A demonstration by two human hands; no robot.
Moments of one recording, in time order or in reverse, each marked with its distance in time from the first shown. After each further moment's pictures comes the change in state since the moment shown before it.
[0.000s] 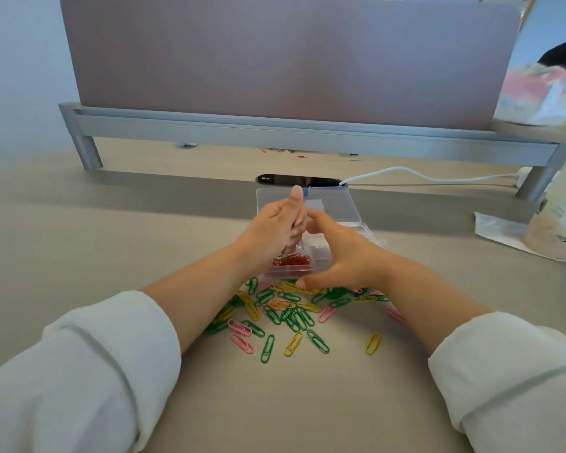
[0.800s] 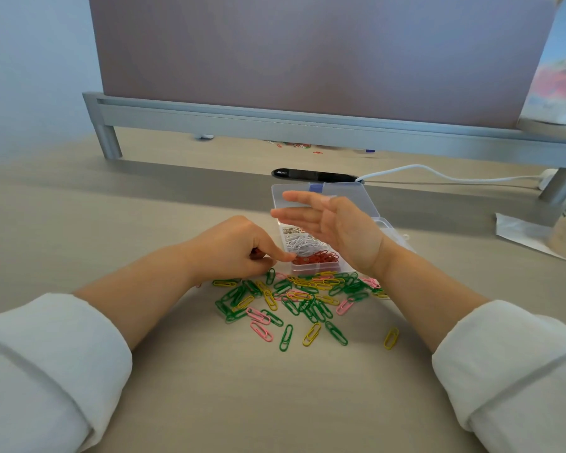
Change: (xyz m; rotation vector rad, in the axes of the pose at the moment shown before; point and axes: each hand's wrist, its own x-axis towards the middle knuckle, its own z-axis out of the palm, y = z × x) left_hand -0.043 -0.005 -0.072 1.040 -0.235 0.271; right_hand 0.023 -0.027 0.013 0.772 -0.043 -0.035
